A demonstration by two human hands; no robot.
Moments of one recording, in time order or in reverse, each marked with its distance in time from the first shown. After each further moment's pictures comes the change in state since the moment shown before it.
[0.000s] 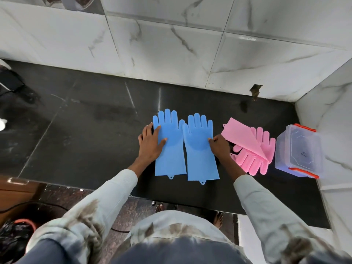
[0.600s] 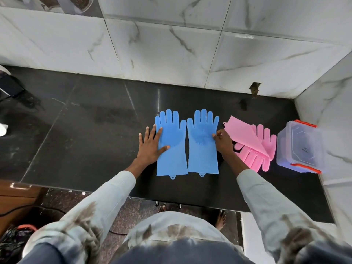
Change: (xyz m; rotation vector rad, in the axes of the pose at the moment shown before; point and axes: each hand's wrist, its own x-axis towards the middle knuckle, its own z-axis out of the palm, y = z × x) left_hand -0.002 -0.017 -0.001 0.085 -0.173 0.106; right_hand 0.001 0.000 -0.006 0.224 0.038 -0.025
